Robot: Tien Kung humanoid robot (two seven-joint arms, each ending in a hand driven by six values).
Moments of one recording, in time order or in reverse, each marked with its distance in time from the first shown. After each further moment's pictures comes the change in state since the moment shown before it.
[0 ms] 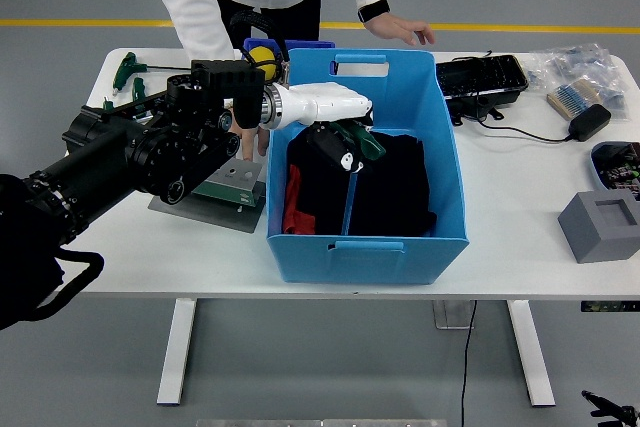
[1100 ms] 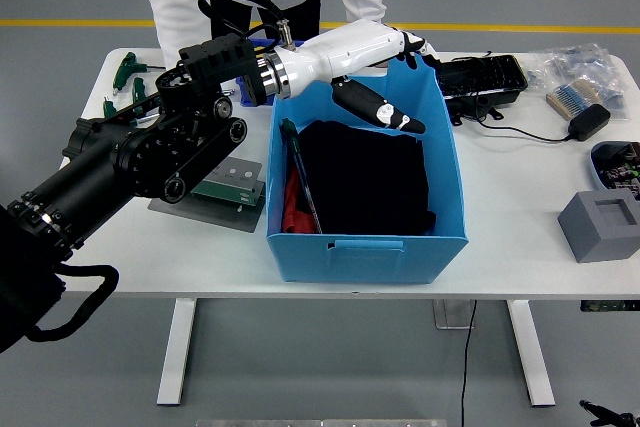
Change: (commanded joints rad) left arm 0.149 0.037 -0.398 -0.290 0.141 0.142 -0.032; right arm -0.024 0.004 0.057 0.009 -0.110 0.017 -0.031
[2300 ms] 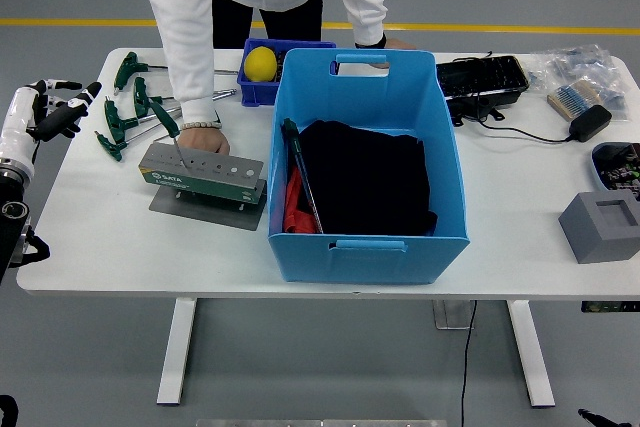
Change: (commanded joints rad) left arm 0.637 0.173 -0.675 -0.212 -0.439 0.184 0.633; right arm -0.018 0.013 -0.021 -0.011 0.040 -0.010 0.019
